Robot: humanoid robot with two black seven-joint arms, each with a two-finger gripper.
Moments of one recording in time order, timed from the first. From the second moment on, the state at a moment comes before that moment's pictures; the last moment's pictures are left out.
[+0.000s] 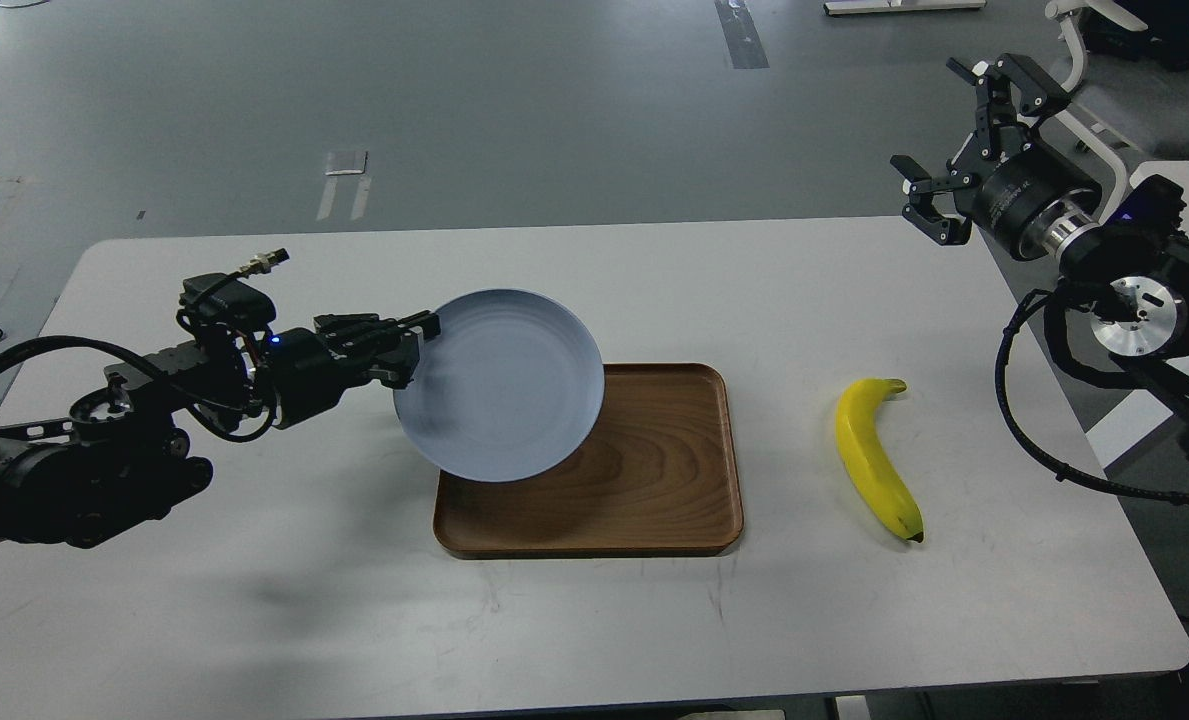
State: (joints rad) left arm -0.91 0.51 0.00 -0.93 1.43 0.23 -0.49; right arm 0.89 -0.65 0.43 0.96 0.09 0.20 0.24
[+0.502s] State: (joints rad) left arm -0.91 0.27 0.06 -0.75 1.44 0.20 -0.49; right arm 0.87 -0.72 0.44 1.00 0.09 0.20 0.24
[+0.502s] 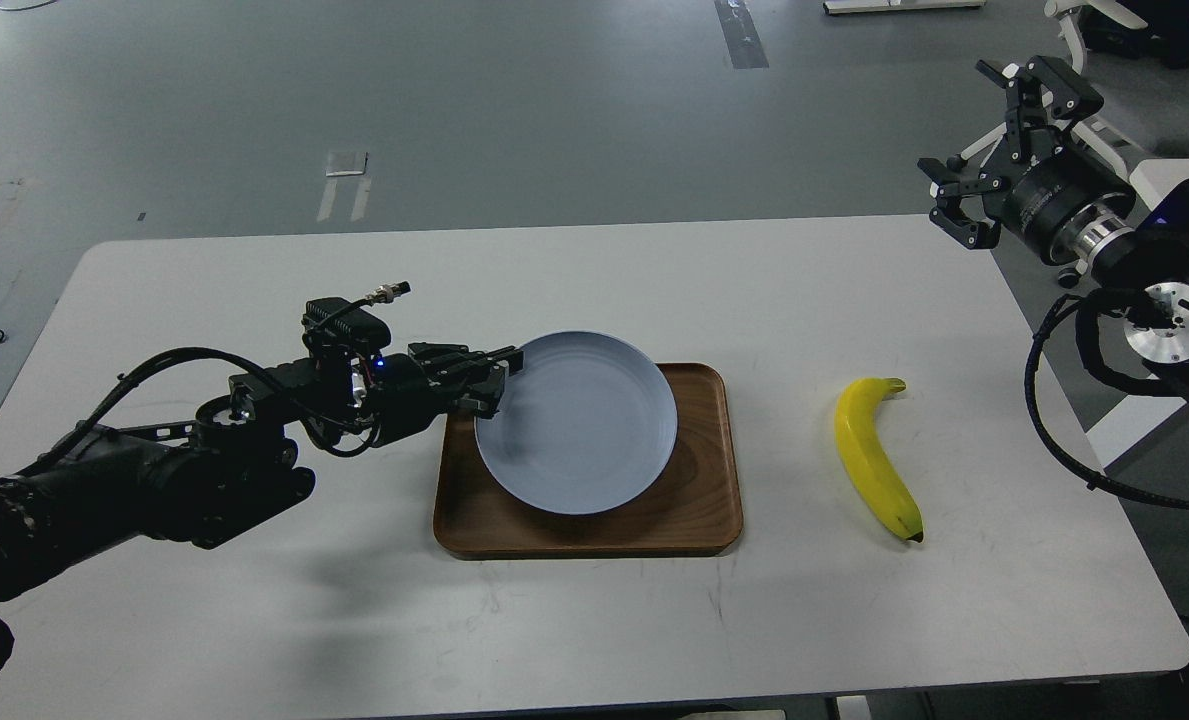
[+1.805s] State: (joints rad) left arm -1.10 0.28 -0.05 -0.71 0.38 0.05 -0.49; right arm 0.88 -0.99 0.19 1.32 -0.92 0.11 0.24
